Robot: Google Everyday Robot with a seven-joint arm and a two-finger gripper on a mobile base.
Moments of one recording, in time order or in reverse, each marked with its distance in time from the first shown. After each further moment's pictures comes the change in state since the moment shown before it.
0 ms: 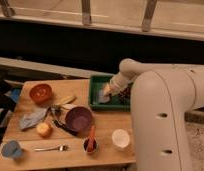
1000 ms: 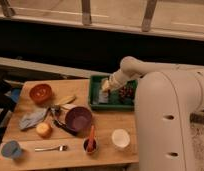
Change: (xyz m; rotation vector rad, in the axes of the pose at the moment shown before) arm -0.029 0.036 0.000 -0.041 -0.070 -0.077
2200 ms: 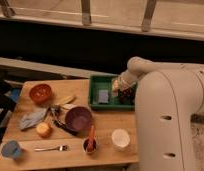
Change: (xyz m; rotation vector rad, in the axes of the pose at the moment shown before) arm -0.004 -0.058 -0.027 0.120 -0.040 0.039
